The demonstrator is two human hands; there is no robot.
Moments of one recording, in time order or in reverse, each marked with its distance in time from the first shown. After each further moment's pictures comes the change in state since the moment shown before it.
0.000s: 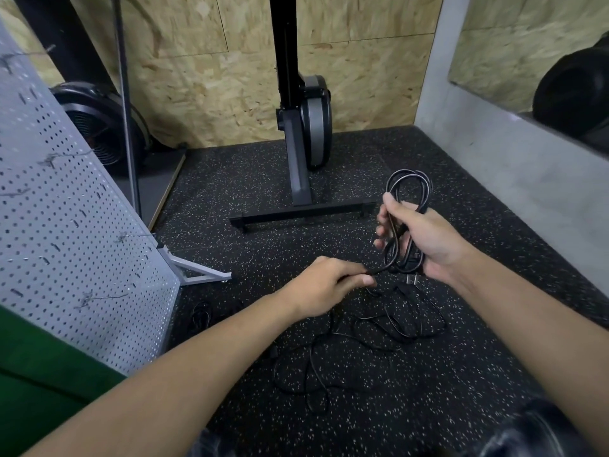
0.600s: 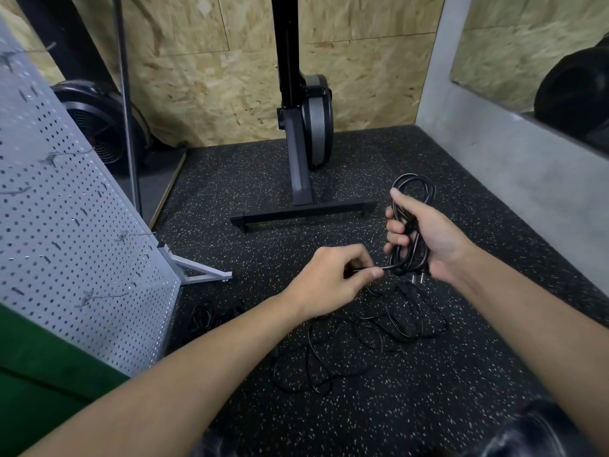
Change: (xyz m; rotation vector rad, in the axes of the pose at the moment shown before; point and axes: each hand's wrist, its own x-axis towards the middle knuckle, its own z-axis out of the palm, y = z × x) left_hand -0.003 0.018 -0.001 -0.070 0.212 0.007; right_hand 0.002 -0.002 -0.002 0.078 0.005 0.135
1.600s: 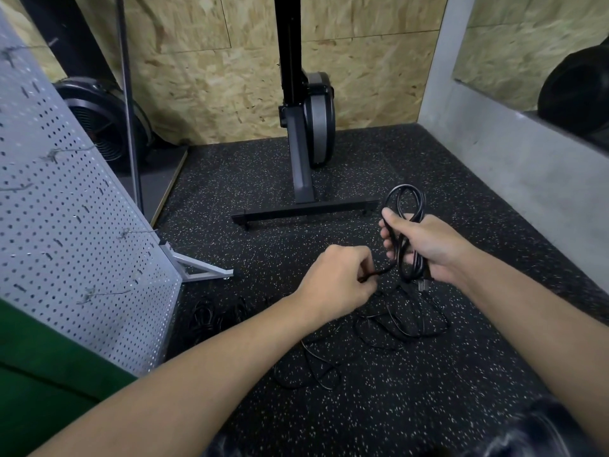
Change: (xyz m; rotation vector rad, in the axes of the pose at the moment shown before) left_hand 0.003 0.011 0.010 0.221 0.023 -0.123; right_hand 0.005 0.011 -0.001 -0.242 0.107 -0.025
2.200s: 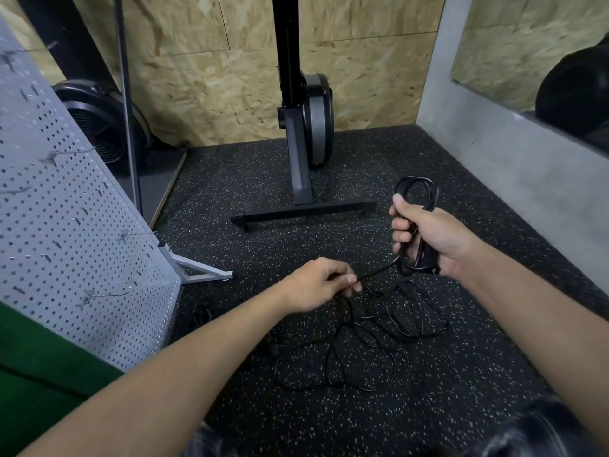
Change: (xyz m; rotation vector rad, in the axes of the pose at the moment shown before) left_hand 0.003 -0.050 -0.006 -0.223 -0.339 -0.096; right_hand -0.001 -0.011 -0.008 0.252 -0.099 0.034
